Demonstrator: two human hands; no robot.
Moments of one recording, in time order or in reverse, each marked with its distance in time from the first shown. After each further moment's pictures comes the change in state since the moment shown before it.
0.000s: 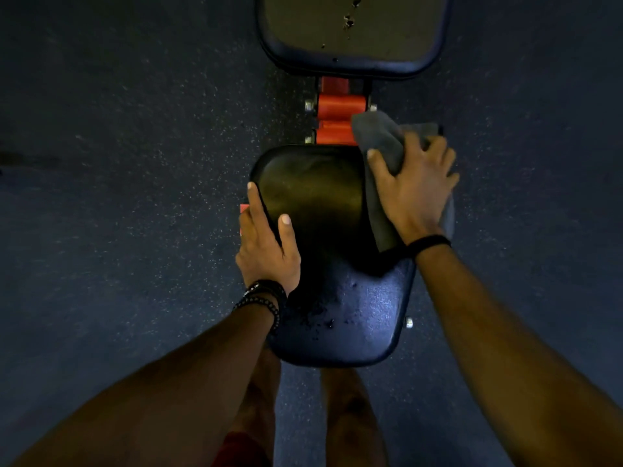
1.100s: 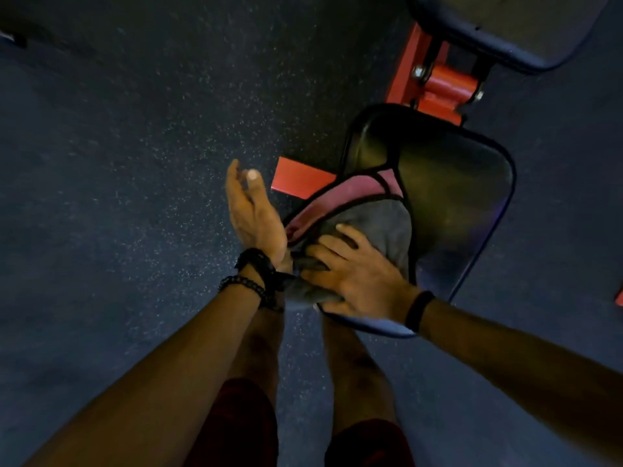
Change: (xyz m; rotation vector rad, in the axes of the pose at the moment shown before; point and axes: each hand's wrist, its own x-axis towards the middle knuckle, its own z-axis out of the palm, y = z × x) left_hand 0.001 -0.088 -0.056 -0.760 0.302 -0.467; right_hand -0.159 -0.066 0.034 -0.280 -0.487 -1.508
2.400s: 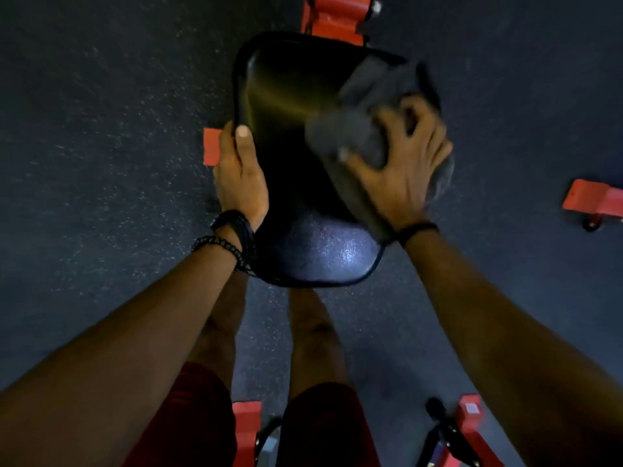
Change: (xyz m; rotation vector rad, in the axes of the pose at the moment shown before) left_hand -0.041 -0.005 0.071 0.246 -0.370 0.117; right_hand -0.091 0.072 -0.001 0.050 0.516 1.240
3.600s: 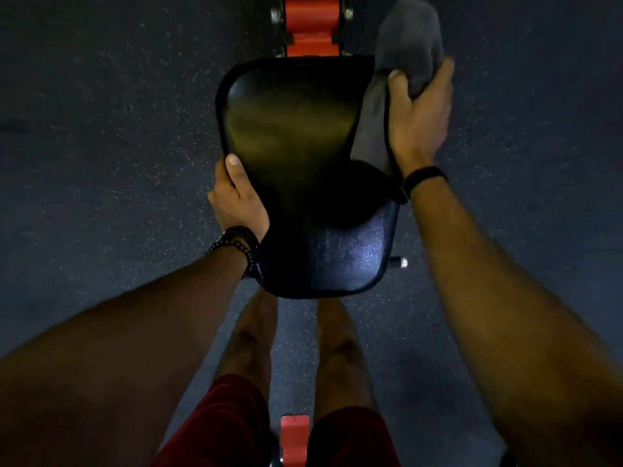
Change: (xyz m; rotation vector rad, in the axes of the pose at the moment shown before) left_hand -0.006 -0.004 0.009 0.199 0.222 0.161; right_hand 0.054 0.027 0.014 0.628 0.122 0.619
